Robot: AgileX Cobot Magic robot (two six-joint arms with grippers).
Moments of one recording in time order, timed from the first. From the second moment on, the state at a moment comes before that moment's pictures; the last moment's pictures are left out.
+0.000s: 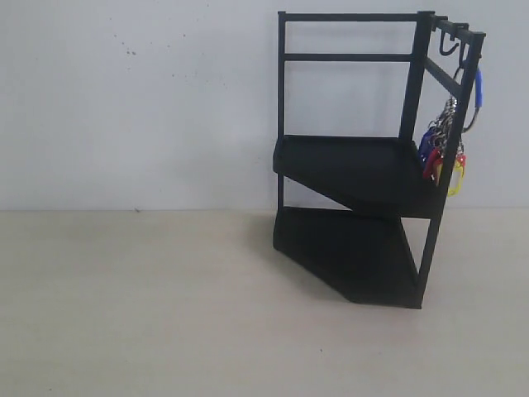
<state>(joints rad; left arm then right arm) -0.03 0.00 0.00 -0.08 0.32 0.05 -0.05 0.82 -0.71 0.09 0.70 -0.08</state>
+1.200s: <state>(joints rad) -0.03 0.00 0.00 -0.08 0.32 0.05 -0.01 0.11 -0.06 0.12 0.09 -0.08</state>
